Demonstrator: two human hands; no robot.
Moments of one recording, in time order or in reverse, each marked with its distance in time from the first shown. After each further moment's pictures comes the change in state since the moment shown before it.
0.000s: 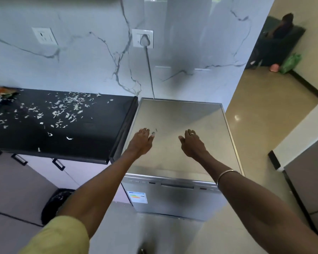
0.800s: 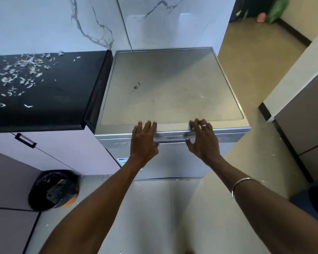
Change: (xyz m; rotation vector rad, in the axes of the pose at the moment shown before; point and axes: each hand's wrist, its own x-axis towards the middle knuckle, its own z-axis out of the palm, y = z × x) left_hand -0.093 -0.003 0.179 0.203 0.182 0.208; right_hand -0.137 0.095 0.135 -0.060 0.333 -0.043
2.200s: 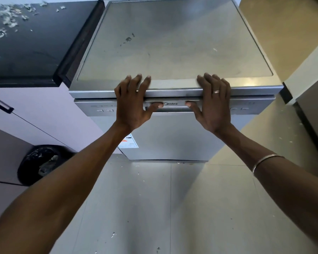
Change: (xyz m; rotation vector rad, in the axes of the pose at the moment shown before) left_hand 0.009 -0.024 0.076 0.066 0.564 0.101; right_hand 0.001 0.046 0.070 -0.080 0.444 -0.277
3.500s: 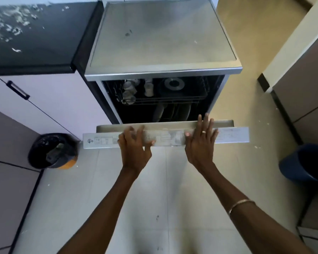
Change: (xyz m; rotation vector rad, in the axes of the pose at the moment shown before) left_hand -0.195 0.083 -0.131 -0.238 -0.273 -0.391; right_hand -0.172 -0.111 -0.128 0.095 -0.406 0.540
